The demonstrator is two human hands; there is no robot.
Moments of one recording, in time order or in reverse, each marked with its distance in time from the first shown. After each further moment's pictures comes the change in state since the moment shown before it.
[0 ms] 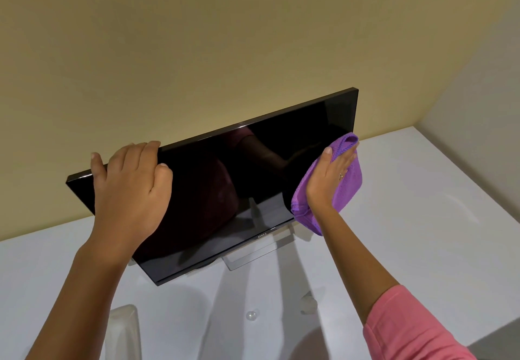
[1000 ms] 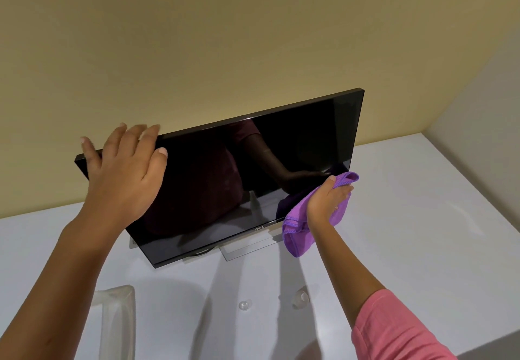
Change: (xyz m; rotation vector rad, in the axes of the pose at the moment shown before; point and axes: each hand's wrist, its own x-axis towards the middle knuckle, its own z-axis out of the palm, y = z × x) left_hand -0.004 -0.017 0.003 0.042 0.019 0.003; right_hand -0.020 0.056 -0.005 0.028 0.005 0.366
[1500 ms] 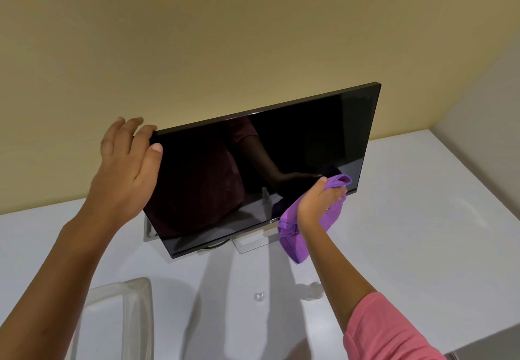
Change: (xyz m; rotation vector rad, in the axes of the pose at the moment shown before) left_hand -0.008 -0.042 -0.008 -0.308 0.013 0.005; right_hand -0.057 -0.003 0.023 0.005 0.015 0.004
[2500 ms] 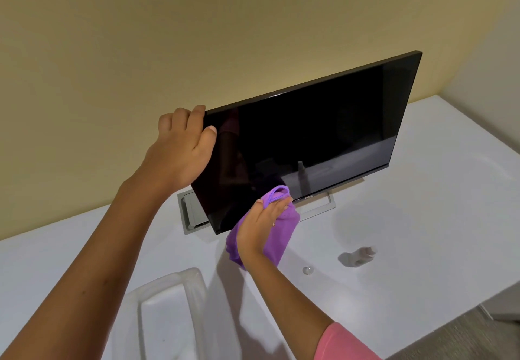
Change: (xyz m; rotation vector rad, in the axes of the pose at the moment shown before) left_hand 0.020 -0.020 -0.022 0.005 -0.261 0.111; right_hand -0.244 0.036 0.084 0.223 -0.279 -0.001
